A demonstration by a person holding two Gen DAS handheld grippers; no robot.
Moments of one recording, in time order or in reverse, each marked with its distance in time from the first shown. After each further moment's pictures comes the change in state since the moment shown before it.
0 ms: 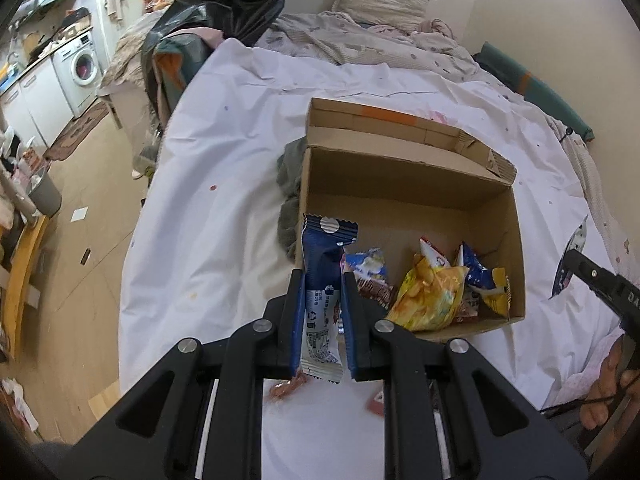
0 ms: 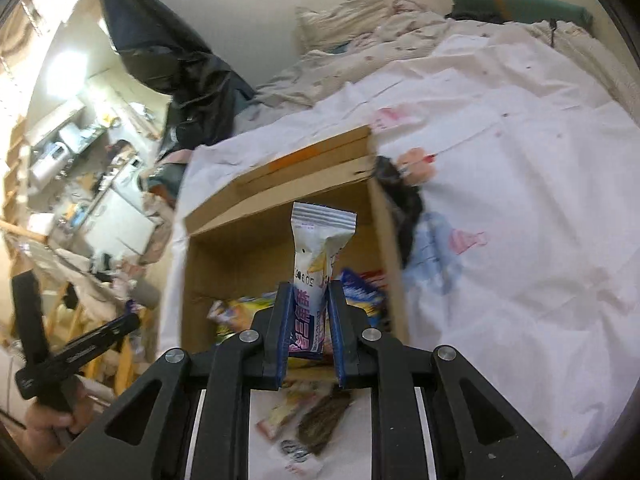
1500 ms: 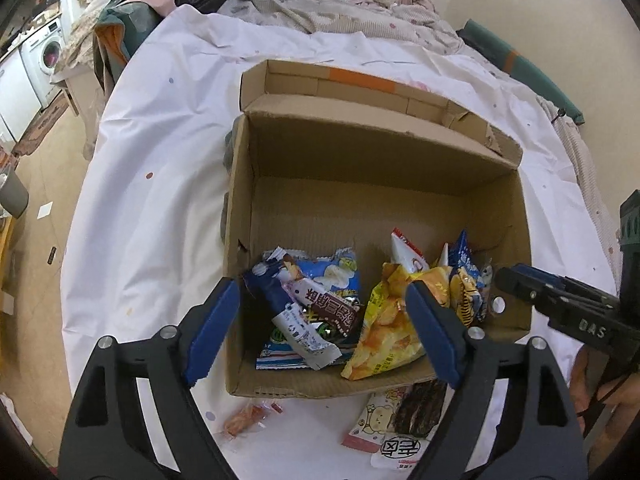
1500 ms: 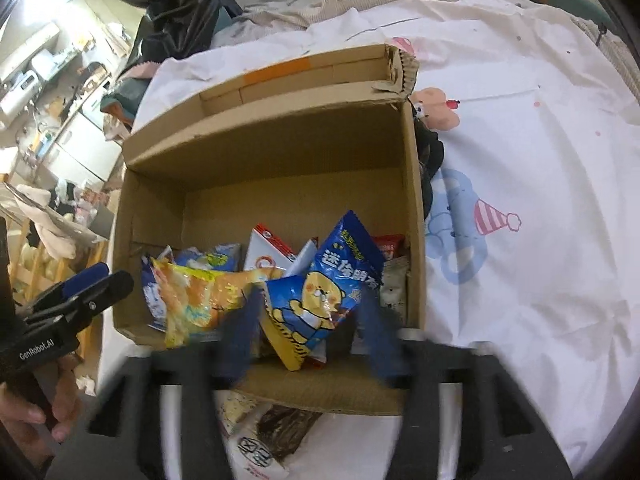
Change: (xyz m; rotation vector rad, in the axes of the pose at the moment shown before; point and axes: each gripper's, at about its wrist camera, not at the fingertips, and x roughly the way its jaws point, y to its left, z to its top) left arm 0.072 -0.018 0.010 0.013 0.086 -0.102; right arm 0.095 0.009 -0.004 -0.112 0.261 -0.102
